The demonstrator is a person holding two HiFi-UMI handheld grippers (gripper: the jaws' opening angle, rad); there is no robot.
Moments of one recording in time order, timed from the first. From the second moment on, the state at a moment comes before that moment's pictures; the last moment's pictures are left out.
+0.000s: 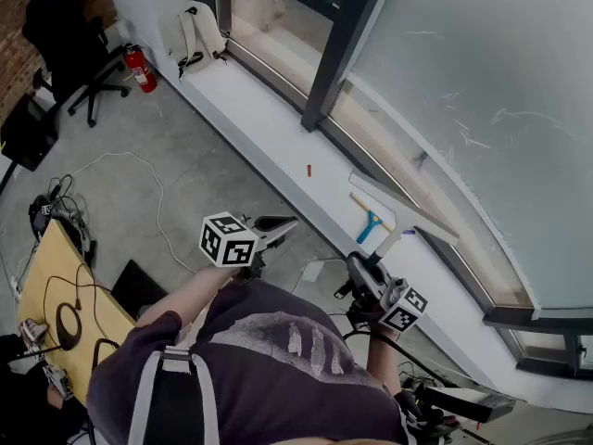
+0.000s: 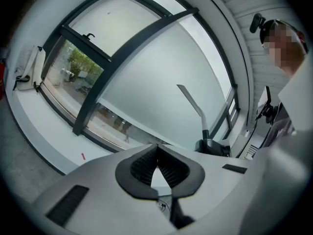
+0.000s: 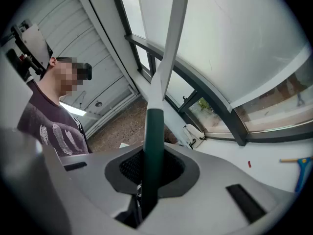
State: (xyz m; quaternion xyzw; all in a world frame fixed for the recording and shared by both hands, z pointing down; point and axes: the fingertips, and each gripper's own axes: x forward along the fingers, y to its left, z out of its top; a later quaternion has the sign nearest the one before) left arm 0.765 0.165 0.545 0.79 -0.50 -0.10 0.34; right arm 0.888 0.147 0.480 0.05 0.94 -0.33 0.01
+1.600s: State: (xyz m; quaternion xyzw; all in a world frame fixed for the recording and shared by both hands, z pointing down) left arm 0.350 0.007 0.518 0.67 -0.68 -0.16 0.26; right arm 0.426 -0.059 0.444 0.29 0.91 -0.28 0.02
